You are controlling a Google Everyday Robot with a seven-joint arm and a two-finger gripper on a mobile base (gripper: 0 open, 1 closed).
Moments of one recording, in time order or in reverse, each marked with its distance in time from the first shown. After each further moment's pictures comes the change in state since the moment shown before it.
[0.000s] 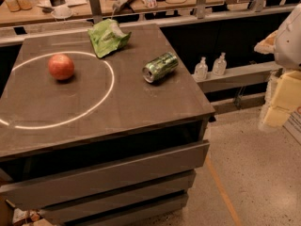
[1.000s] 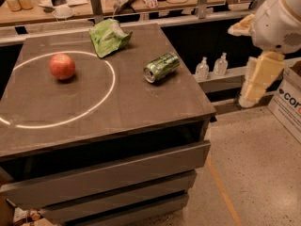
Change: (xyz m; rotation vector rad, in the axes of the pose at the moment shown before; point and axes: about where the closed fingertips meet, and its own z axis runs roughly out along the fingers) arm -0.040 -0.052 0.017 0.023 -0.145 -0.180
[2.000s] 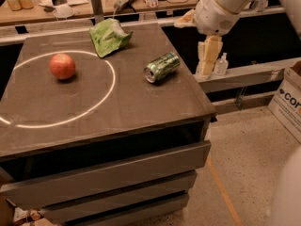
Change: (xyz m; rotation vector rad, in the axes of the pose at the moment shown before) arm -0.064 -0.098 0.093 -0.109 -0.133 -0.317
